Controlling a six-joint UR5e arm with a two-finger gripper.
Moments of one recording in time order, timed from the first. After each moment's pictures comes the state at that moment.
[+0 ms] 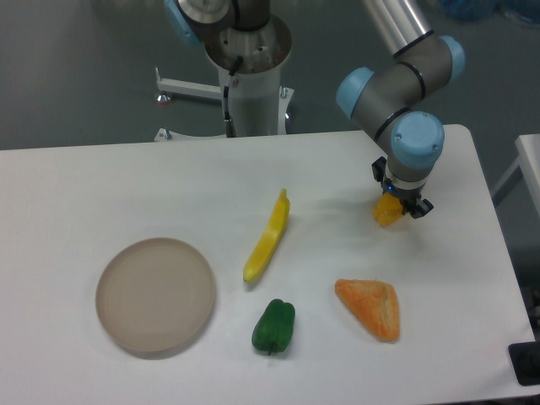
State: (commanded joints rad) arm 2.49 -2.04 -1.56 -1.15 1.77 1.55
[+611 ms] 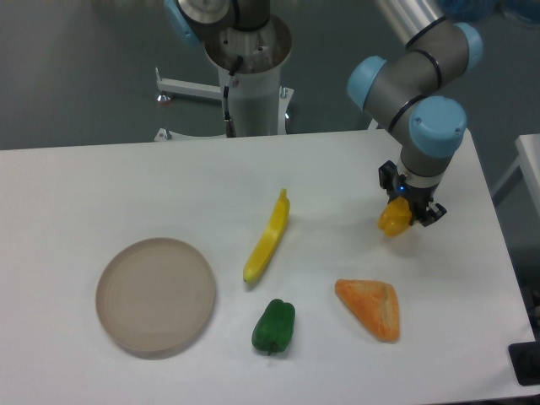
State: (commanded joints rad) arm 2.47 -2.06 -1.39 -1.21 1.55 1.45
